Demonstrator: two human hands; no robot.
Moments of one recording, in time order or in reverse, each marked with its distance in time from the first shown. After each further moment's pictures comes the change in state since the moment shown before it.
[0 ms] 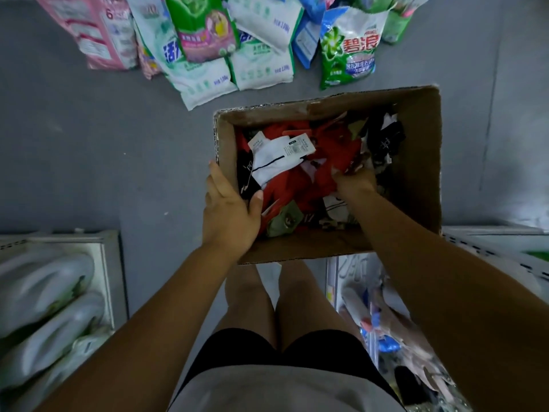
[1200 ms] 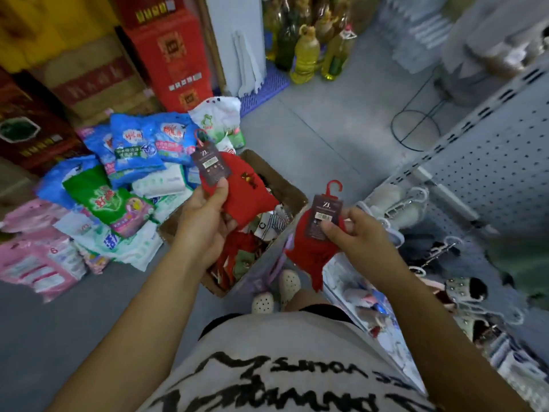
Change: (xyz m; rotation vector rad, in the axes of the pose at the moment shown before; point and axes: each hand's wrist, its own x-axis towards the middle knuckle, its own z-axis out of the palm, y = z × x) left_hand -0.124 0.157 -0.119 -0.965 -0.664 0.170; right_hand -0.376 0.096 -0.128 0.593 0.287 -0.519
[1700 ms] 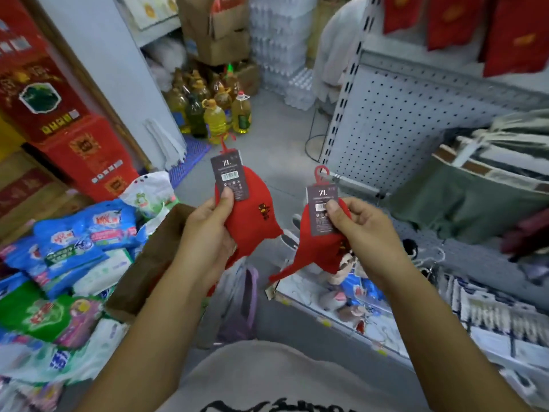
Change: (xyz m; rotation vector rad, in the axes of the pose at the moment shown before) left_hand -0.095 -0.019 0.102 0.150 -0.510 0.033; right_hand -0.135 -0.017 -0.072 0.342 0.397 -0.192
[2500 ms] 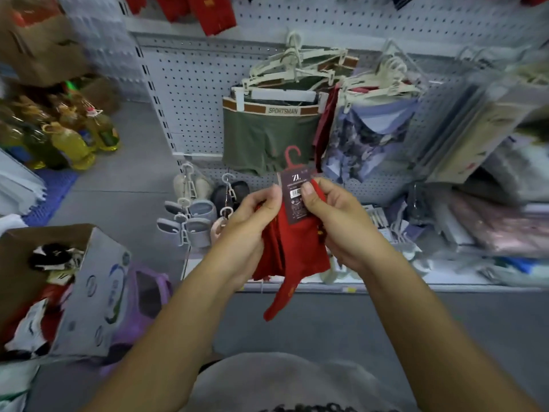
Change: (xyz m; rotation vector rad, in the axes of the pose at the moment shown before) left_hand -0.245 -0.178 0.248 0.171 -0.596 -0.278; right_hand -0.263 -0.007 -0.227 0.207 0.261 -0.087
